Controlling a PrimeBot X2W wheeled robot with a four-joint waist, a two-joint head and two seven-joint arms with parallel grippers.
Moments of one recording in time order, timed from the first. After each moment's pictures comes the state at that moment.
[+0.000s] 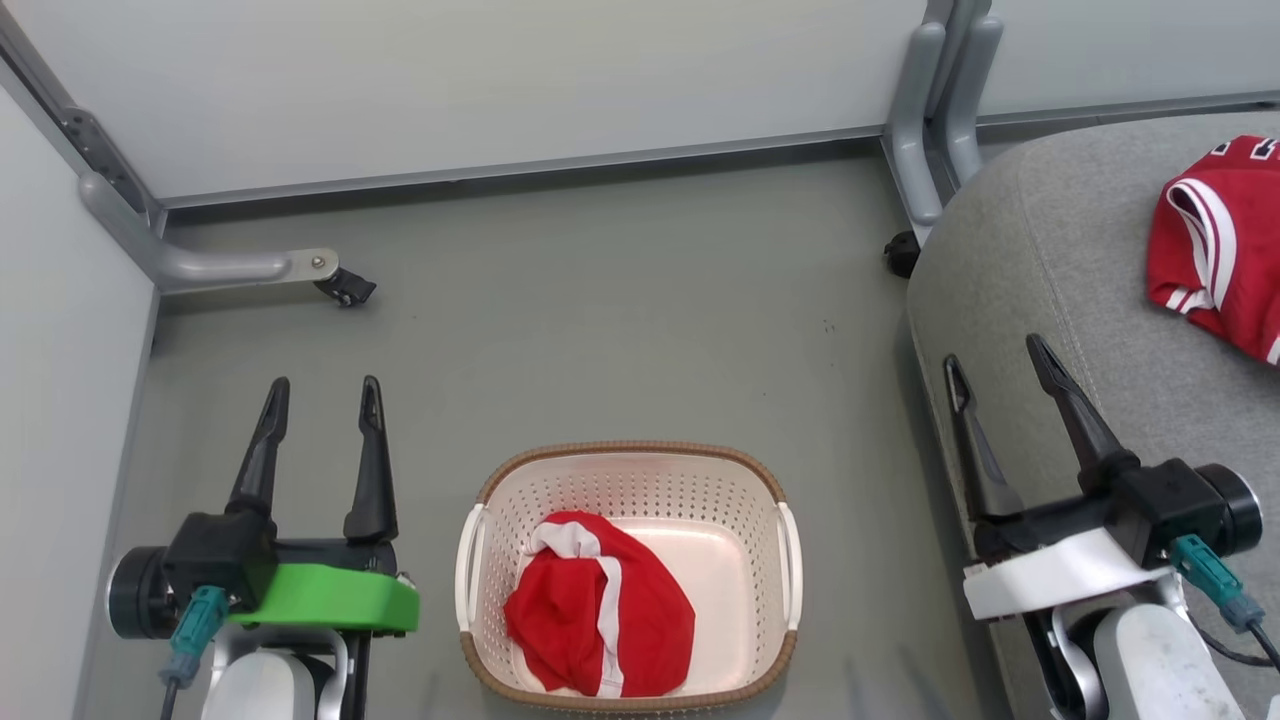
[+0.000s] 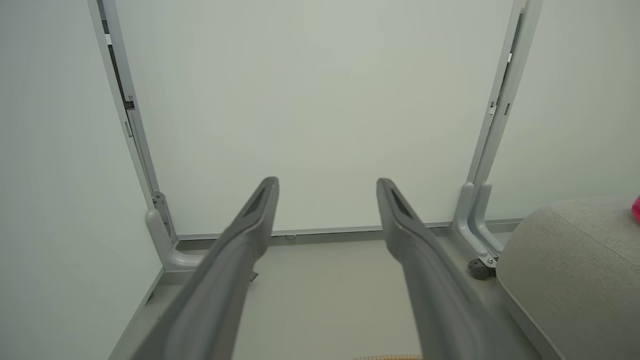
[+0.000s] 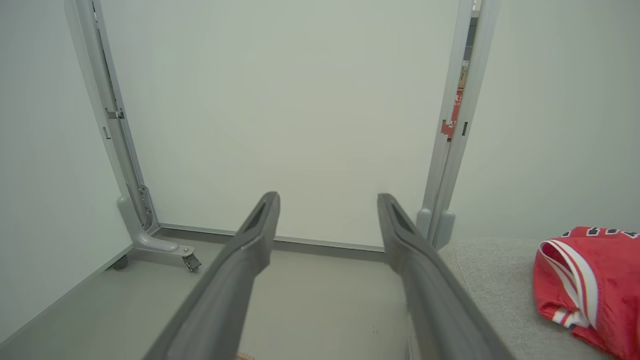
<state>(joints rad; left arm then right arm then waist) -0.12 0.05 -0.04 0.12 -0.16 -0.09 -0.26 -0.12 -0.06 0.04 0.00 0.08 0.13 -0.26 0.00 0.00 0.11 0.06</state>
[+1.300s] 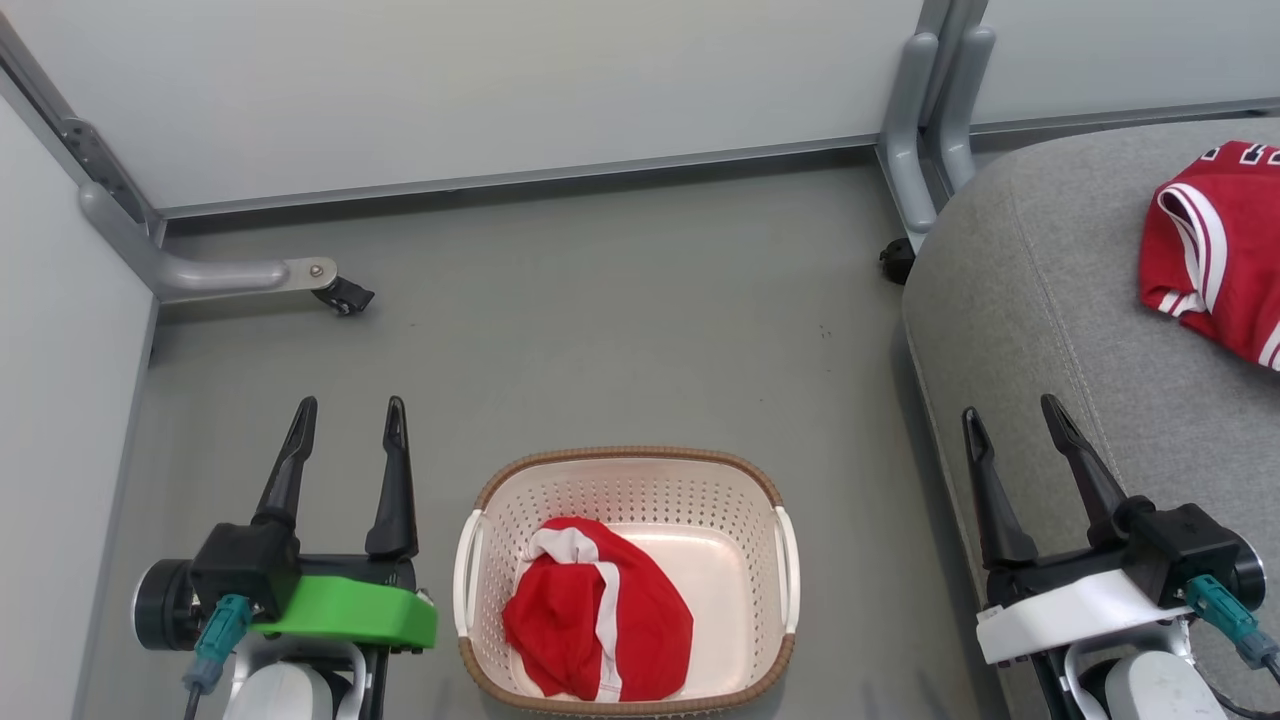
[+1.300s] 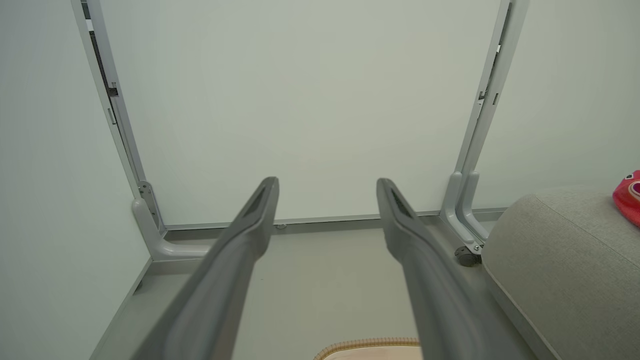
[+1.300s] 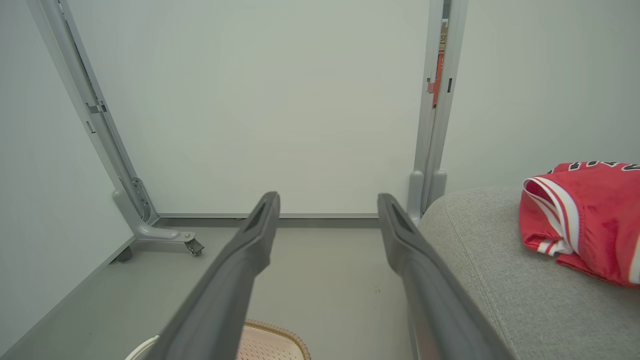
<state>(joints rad) -0.10 0.05 -0.08 0.14 -0.17 -0.08 -0.26 -0.03 -0.05 0.01 0.03 0.15 0.13 -0.26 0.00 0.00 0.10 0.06</state>
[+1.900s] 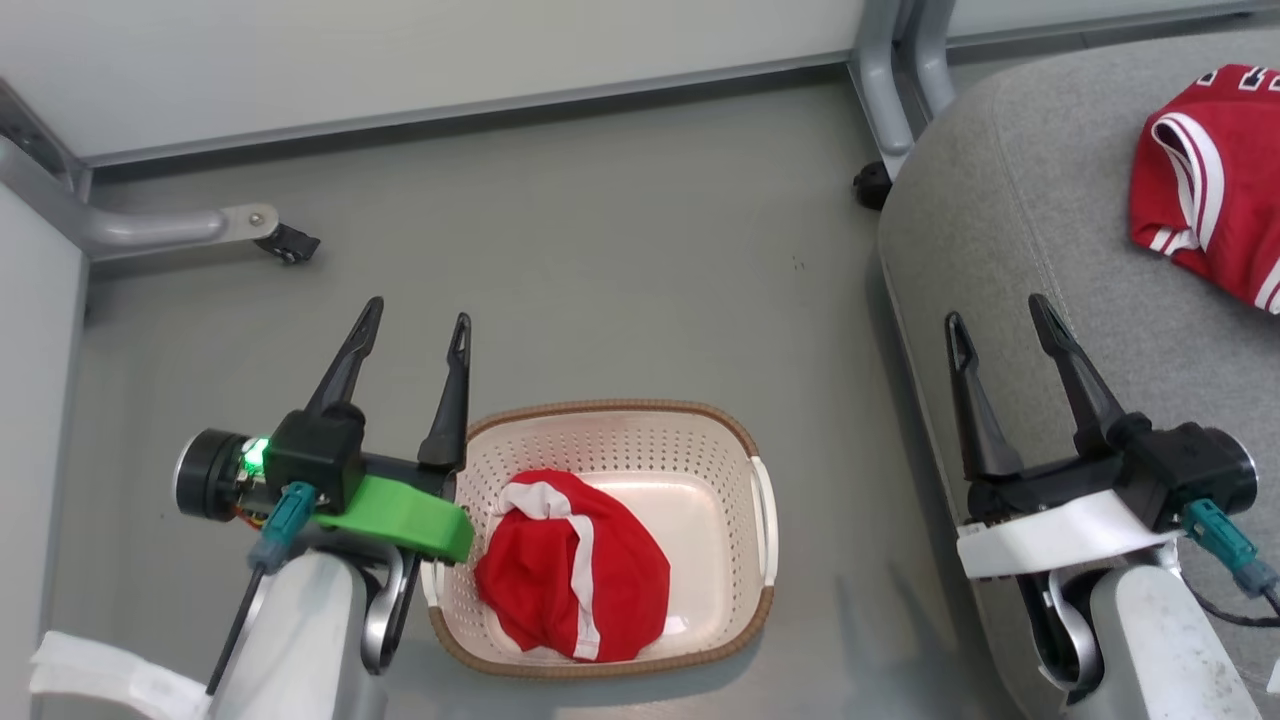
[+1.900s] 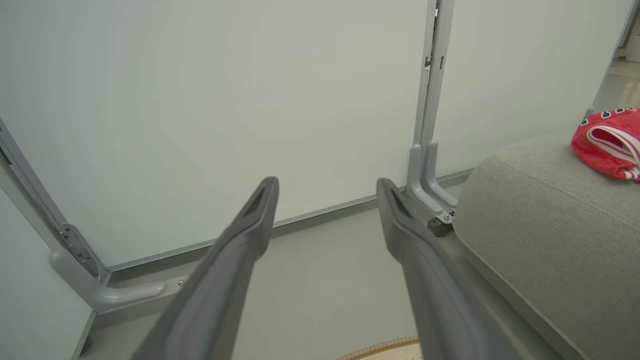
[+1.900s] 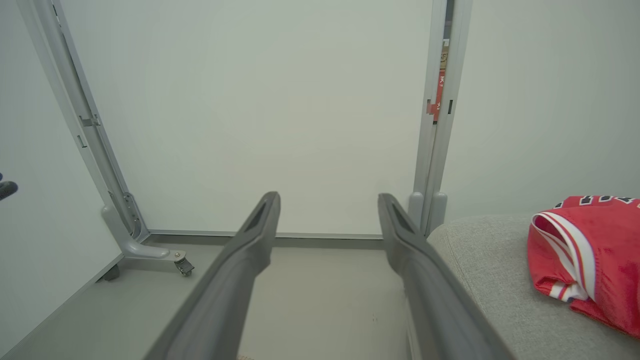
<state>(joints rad) -0.30 0.08 -0.18 0.27 -0.10 -0.12 -0.26 -0.16 -0.05 0.04 0.00 0.13 0.13 -0.26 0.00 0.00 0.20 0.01</state>
